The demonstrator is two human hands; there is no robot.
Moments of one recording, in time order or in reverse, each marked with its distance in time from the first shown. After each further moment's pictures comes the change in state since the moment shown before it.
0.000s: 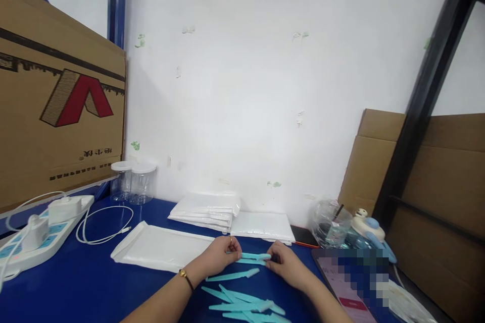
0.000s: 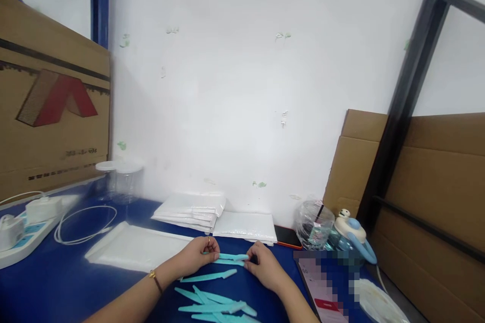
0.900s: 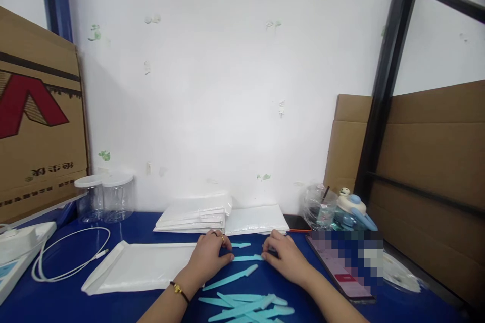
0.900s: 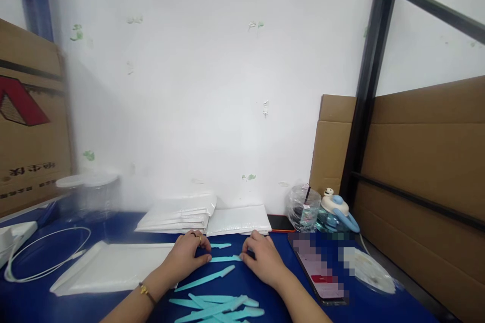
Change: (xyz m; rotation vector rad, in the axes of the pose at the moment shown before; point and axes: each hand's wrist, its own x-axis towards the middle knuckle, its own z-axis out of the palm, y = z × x) left_hand 0.006 -0.005 -0.013 0.484 0.114 0.061; right_hand -0.009 -0.014 -0.001 -0.230 0.098 0.022
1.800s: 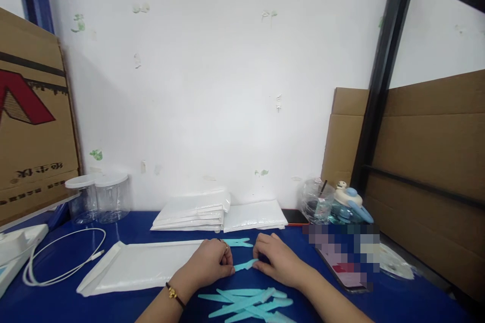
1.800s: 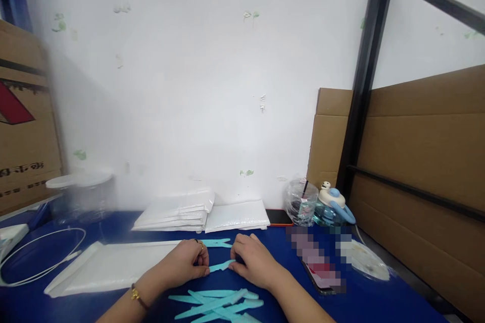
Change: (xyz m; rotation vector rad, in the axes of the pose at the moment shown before) left_hand -0.012 0.019 -0.015 0.008 -0.307 0.041; right_hand -0.005 -0.027 0.002 -0.052 -0.119 -0.234
